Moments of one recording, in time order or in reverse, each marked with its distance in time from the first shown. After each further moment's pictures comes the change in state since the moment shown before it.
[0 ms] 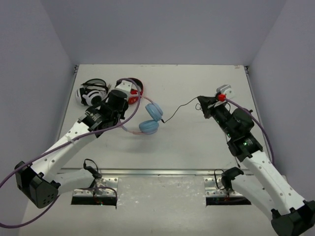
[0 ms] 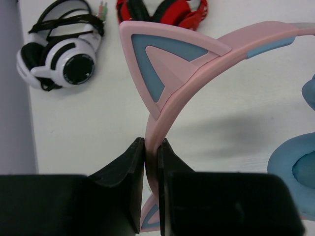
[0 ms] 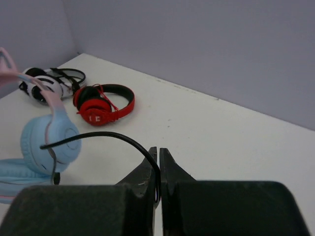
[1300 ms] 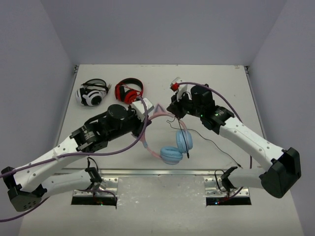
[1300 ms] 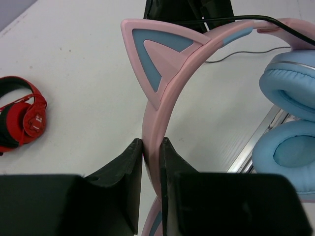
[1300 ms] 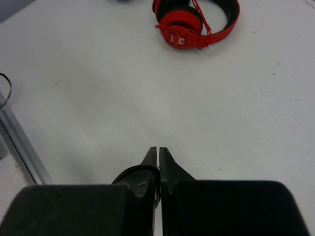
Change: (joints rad) left arm -0.336 -0.151 -0.033 0.164 0.481 0.121; right arm 0.206 0.540 0.454 -0.426 -0.173 -0.042
